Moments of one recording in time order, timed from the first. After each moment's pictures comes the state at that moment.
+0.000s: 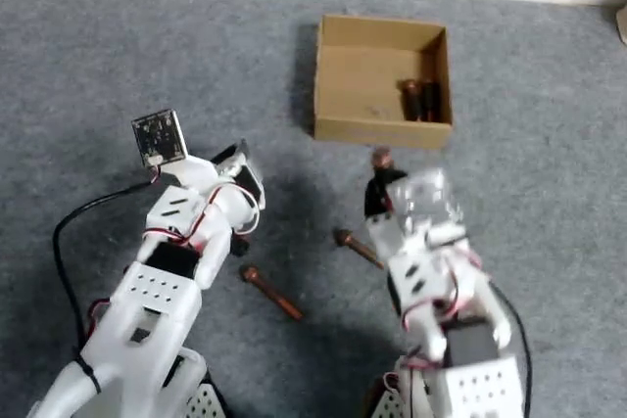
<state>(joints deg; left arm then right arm) 9.5 -44.8 71.3 6.8 37.4 -14.6 -82.6 70.5 40.0 17.5</state>
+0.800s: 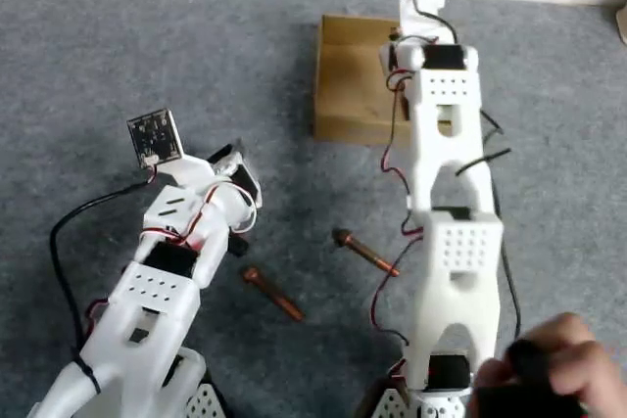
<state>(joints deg) 8.6 -44.8 71.3 6.8 37.4 -5.0 47.6 -54.8 58.2 18.5</state>
